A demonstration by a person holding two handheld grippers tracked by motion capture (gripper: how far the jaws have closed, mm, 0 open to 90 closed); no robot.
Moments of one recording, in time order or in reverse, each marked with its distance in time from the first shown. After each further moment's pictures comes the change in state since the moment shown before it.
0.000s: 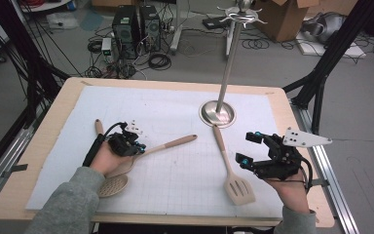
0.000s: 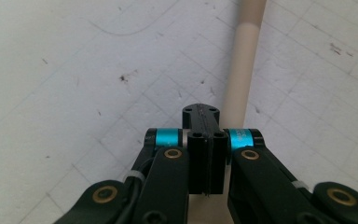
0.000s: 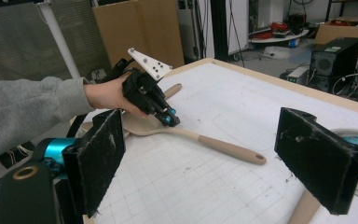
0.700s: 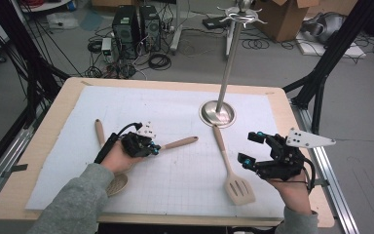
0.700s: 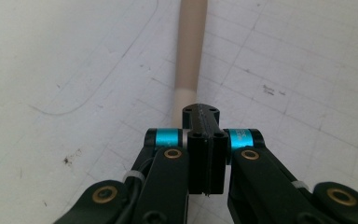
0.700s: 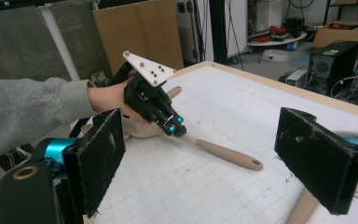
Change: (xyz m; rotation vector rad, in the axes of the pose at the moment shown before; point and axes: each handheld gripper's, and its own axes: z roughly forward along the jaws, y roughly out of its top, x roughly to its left) left arm -0.020 0.025 0.015 -0.055 -0.100 0.170; right arm 0.000 0.001 -0.005 -0.011 -0.005 -0.002
